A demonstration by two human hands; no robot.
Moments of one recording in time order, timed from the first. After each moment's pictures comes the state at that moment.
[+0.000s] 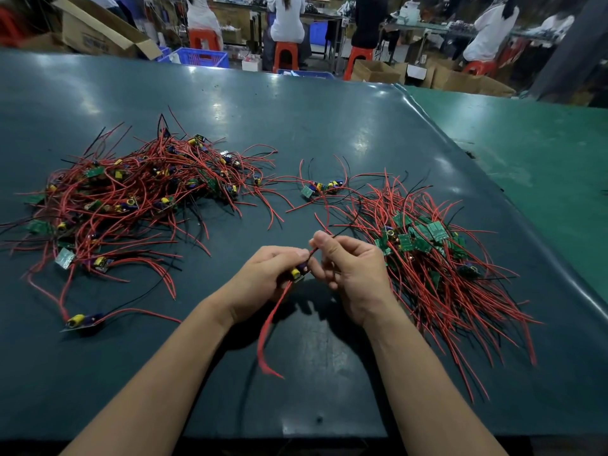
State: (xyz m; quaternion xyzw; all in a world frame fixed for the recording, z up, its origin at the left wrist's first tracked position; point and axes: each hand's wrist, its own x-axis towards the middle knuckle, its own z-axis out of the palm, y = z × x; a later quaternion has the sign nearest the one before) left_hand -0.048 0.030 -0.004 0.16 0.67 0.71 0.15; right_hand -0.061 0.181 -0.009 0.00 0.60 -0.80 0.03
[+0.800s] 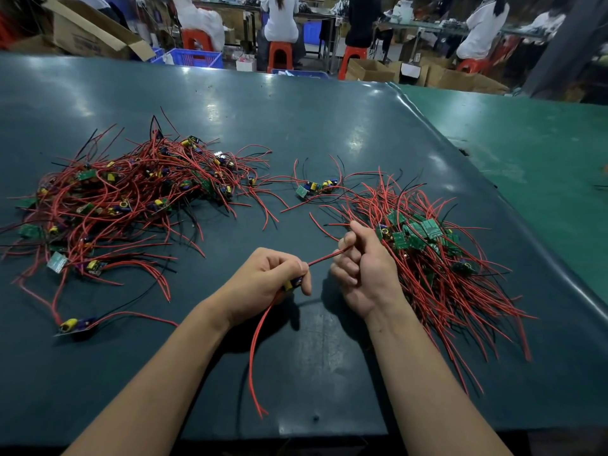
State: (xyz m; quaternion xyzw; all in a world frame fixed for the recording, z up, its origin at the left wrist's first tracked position) left_hand -0.048 0.029 -0.004 0.17 0.73 0.65 0.13; right_hand -0.069 0.194 0.005 0.12 0.40 -0.91 0.07
